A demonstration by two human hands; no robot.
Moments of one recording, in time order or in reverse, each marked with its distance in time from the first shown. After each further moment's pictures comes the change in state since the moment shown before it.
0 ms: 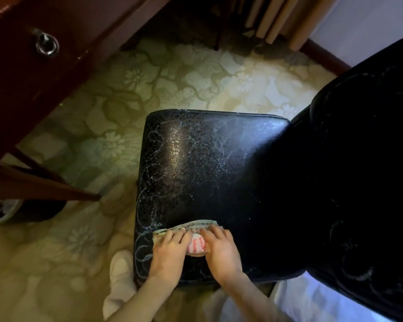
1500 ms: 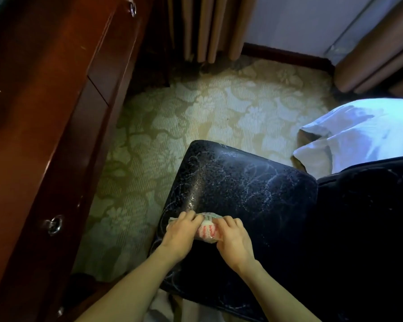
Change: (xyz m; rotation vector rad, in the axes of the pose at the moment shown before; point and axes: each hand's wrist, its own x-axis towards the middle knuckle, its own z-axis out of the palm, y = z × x) left_hand 0.193 -0.027 -0.210 0.252 -0.295 0.487; right_hand 0.110 -0.088 -0.132 0.180 0.277 0.301
